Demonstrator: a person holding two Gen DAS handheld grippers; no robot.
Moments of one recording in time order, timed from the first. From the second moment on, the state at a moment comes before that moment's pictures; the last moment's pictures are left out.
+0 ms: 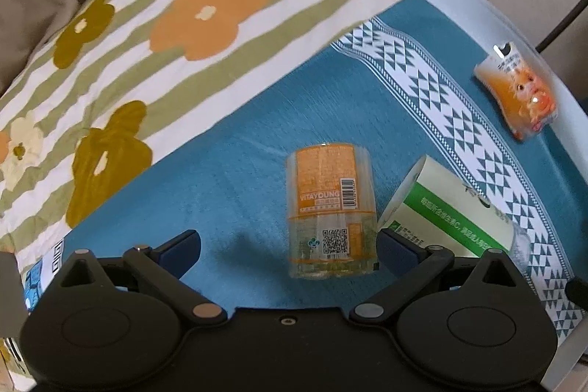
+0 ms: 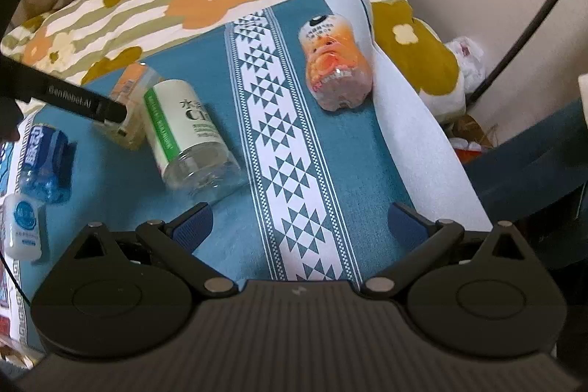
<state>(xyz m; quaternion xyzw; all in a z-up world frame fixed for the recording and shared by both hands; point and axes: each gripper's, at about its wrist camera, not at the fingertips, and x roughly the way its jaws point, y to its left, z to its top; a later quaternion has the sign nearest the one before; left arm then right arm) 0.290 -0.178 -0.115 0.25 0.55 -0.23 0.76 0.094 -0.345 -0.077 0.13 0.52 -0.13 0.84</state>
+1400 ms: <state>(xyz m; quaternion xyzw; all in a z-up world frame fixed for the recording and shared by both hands) 0.258 -0.151 -0.084 0.15 0.55 -0.23 0.79 0.087 -0.333 -0.058 0.12 0.50 -0.13 0.85</state>
